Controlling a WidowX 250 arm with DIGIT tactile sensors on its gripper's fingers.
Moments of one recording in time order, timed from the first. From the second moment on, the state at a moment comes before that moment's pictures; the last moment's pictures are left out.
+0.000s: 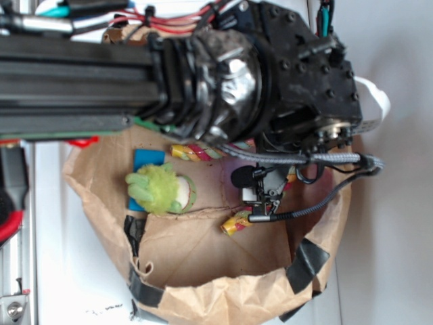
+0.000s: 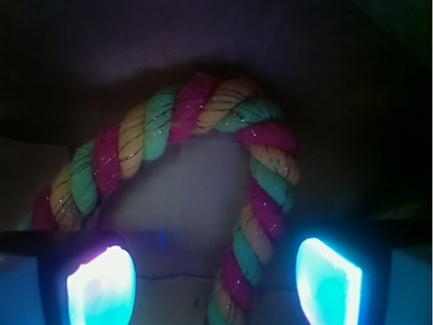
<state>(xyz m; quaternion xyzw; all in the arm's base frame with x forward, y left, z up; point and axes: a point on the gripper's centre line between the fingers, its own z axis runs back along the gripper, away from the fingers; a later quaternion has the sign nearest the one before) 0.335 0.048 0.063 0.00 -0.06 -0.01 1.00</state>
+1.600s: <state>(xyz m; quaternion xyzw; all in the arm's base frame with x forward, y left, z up) 0.341 0.068 0.032 0.04 -0.05 -0.01 1.00</state>
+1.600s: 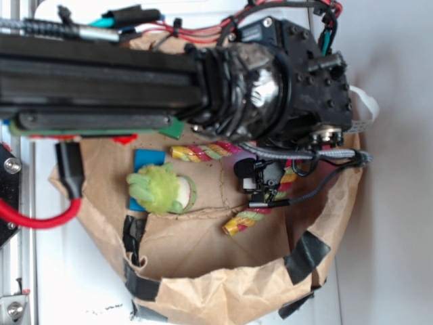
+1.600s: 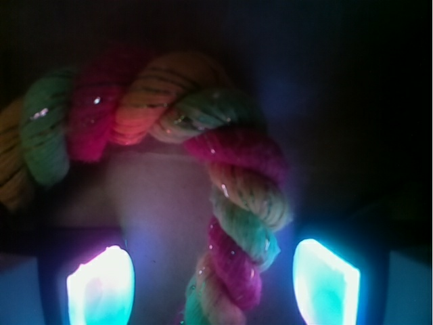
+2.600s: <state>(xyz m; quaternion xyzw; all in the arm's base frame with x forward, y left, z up) 0.325 0.064 0.032 0.03 -0.04 0.01 1.00</state>
